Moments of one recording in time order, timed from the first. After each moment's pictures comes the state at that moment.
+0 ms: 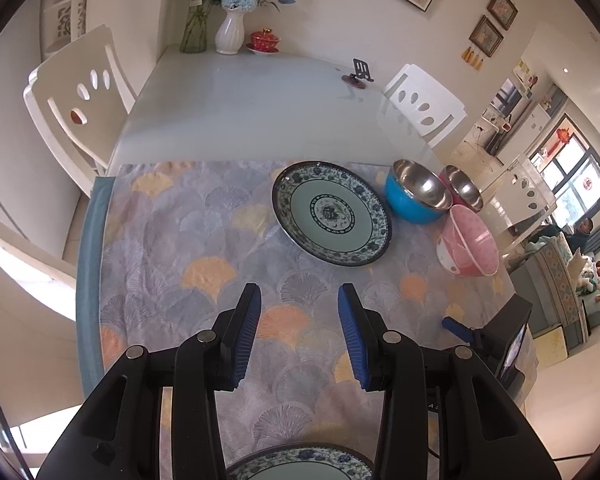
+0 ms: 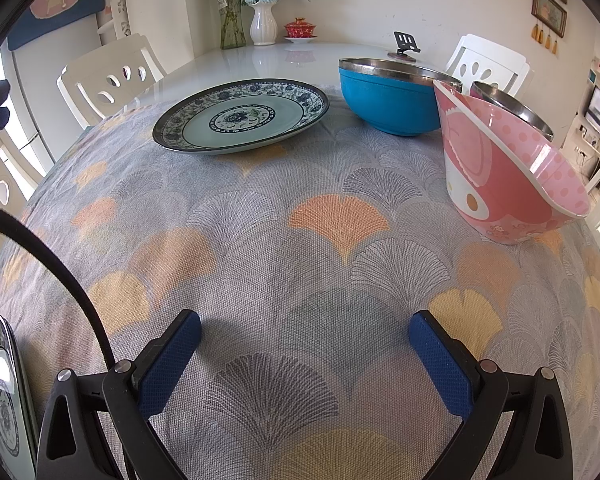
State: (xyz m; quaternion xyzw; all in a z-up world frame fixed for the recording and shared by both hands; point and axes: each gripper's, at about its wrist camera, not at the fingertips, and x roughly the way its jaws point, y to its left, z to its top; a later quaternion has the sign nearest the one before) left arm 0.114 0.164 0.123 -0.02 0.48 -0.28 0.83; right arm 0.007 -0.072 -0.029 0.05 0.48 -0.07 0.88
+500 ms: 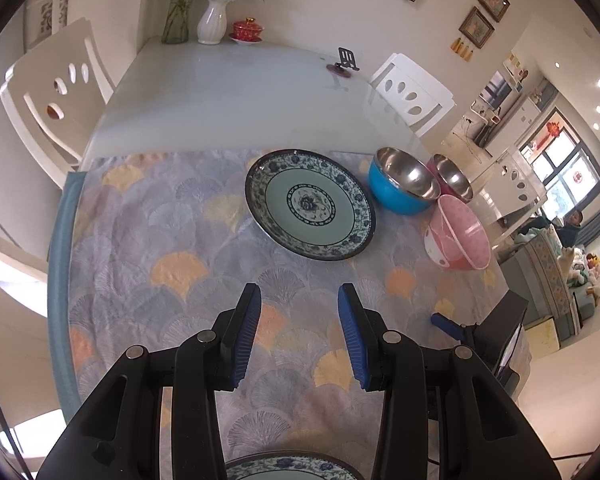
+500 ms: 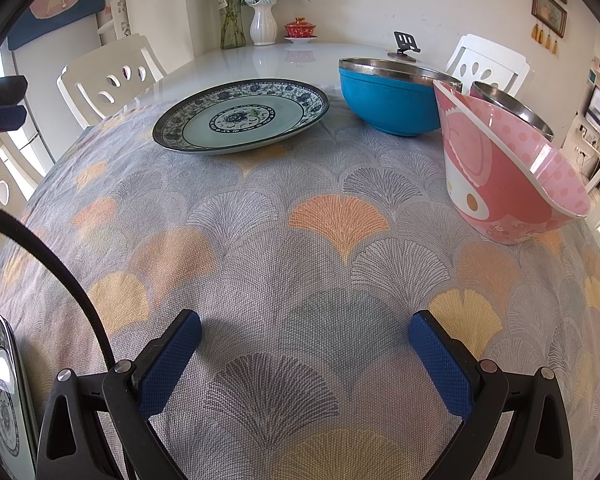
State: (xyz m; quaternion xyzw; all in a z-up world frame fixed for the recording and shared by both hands) left arm 0.113 0.146 0.110 -0.02 0.49 -0.30 0.82; right arm 0.007 -0.072 -0.029 0.05 0.48 -0.07 0.88
